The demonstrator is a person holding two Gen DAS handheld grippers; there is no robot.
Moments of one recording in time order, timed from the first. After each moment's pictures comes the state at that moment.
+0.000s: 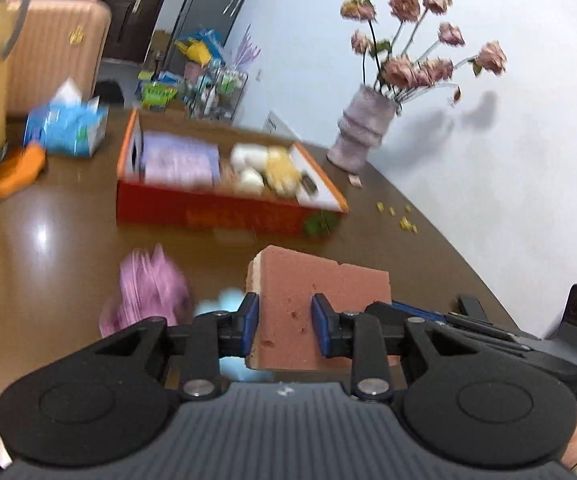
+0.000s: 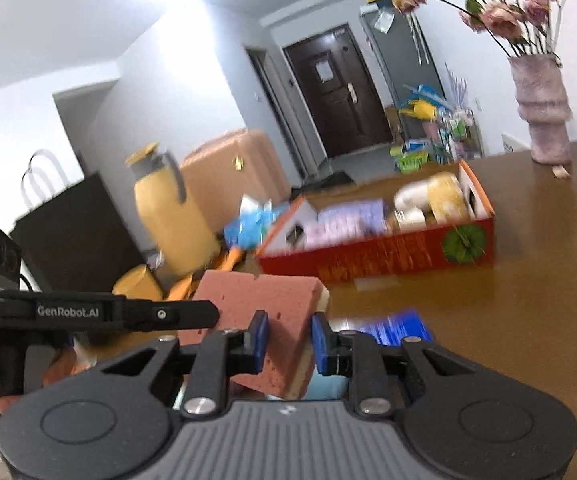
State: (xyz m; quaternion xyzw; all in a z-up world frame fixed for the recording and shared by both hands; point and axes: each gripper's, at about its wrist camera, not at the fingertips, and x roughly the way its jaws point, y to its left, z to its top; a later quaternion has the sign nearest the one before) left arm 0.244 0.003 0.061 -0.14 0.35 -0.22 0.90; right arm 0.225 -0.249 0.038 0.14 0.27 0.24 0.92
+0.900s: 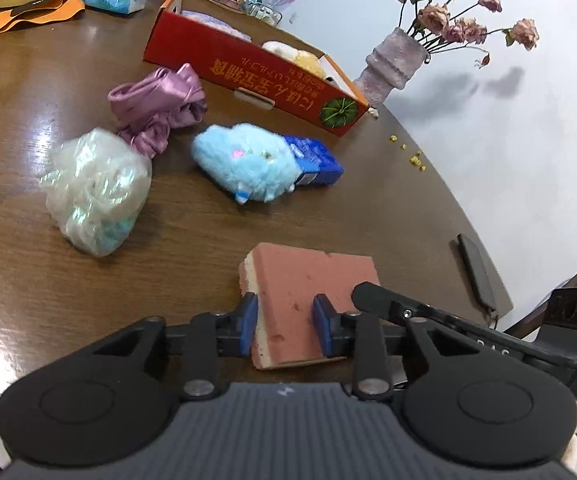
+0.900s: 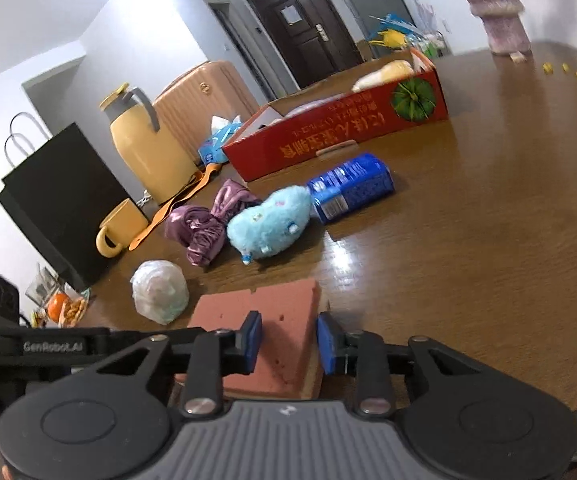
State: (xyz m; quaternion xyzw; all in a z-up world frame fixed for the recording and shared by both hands) left arm 0.193 0.001 -0.021 -0.21 0.42 -0.21 0.86; right arm 0.177 -0.266 -0.036 0.18 0.35 0.23 0.89
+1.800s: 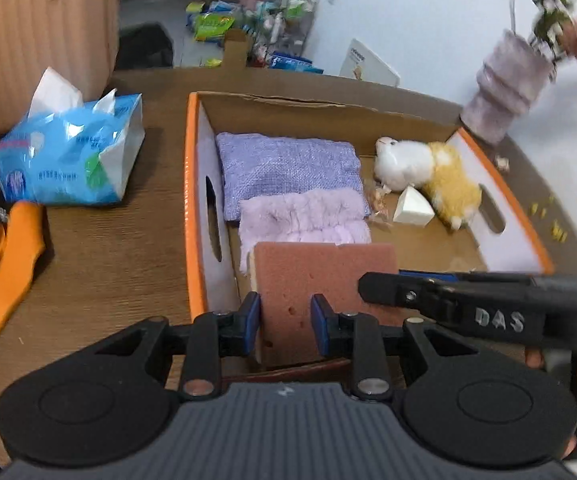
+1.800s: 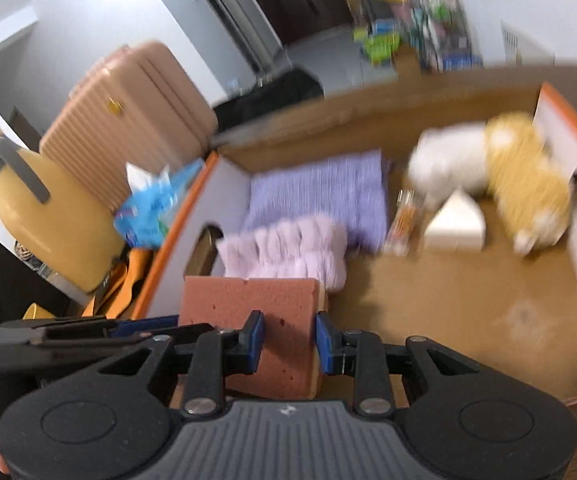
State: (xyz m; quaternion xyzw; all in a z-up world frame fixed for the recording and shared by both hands) left arm 0.535 0.028 0.019 -0.03 0.47 -0.14 0.87; right arm 0.550 -0.173 -0.012 0.16 0.46 0.20 0.85
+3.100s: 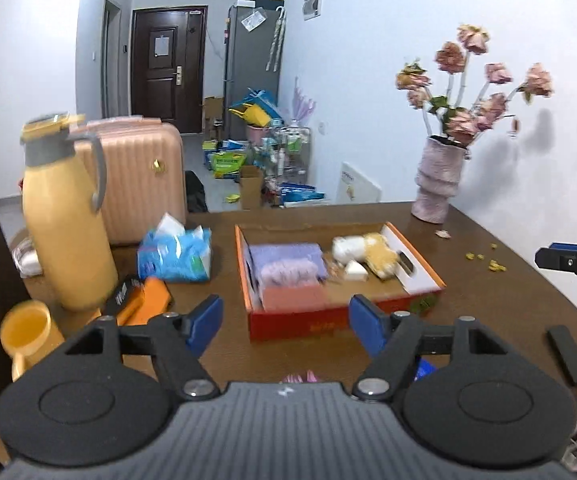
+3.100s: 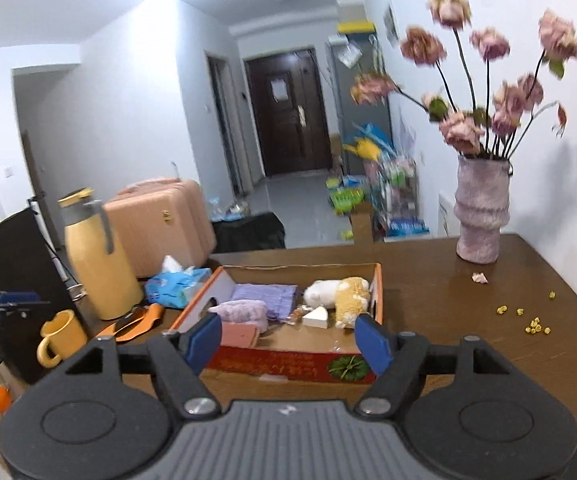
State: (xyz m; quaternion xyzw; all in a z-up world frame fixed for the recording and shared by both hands) left arm 0.274 0.069 0.174 -0.01 0.28 -0.12 0.95; right arm 0.270 -0.292 0.166 0.06 0.23 0.14 0.96
